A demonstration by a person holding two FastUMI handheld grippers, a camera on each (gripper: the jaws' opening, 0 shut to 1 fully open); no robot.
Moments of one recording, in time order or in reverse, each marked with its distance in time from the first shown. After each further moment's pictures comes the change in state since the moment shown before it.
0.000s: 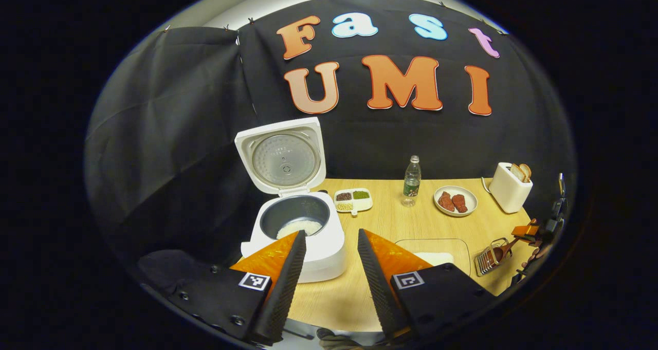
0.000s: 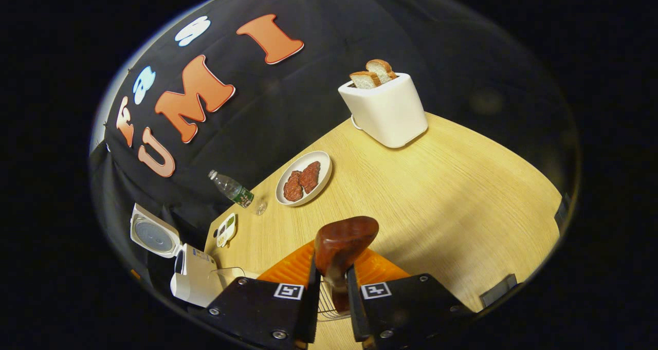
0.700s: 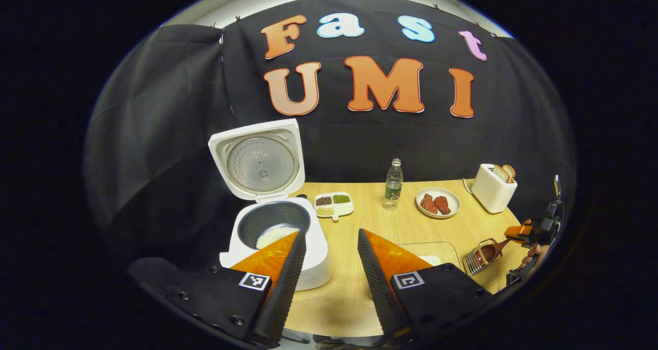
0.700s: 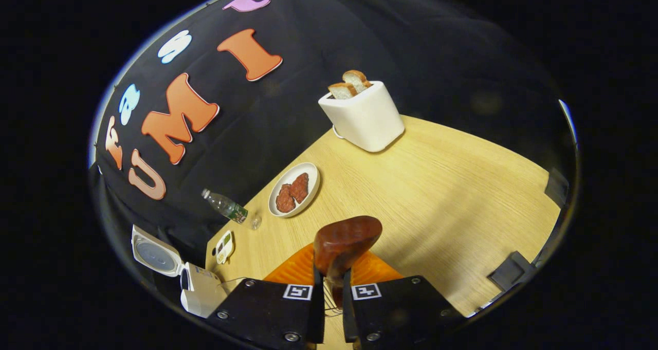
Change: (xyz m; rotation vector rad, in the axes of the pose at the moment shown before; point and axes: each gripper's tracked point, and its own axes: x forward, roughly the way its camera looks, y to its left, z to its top) left arm 0.030 -0.009 0.007 0.015 -0.017 -0.143; right arm -0.034 0.004 0.013 0.110 -0.102 -0.080
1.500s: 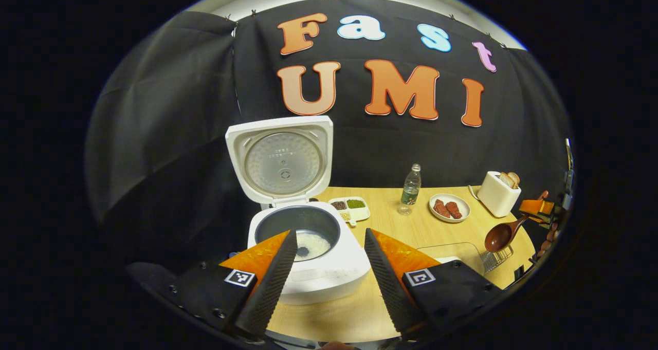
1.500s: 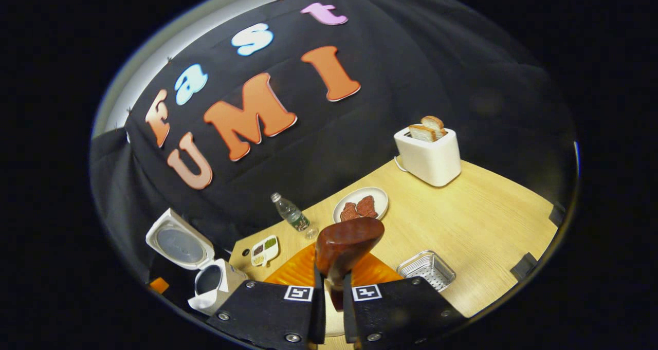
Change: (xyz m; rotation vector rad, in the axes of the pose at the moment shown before) left arm 0.027 0.091 -0.014 -0.050 -0.025 -0.019; right arm -0.066 0.169 -0.025 -0.247 -0.131 0.159
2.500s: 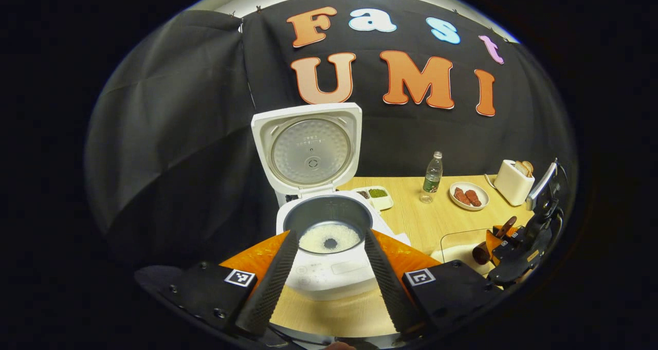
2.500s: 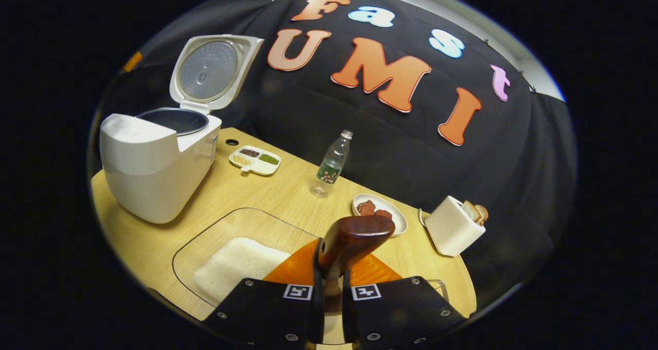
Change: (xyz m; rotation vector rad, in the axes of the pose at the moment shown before) left arm 0.002 0.045 -0.008 0.057 0.031 0.066; right arm 0.053 0.072 -0.141 -0.936 -0.037 -0.031
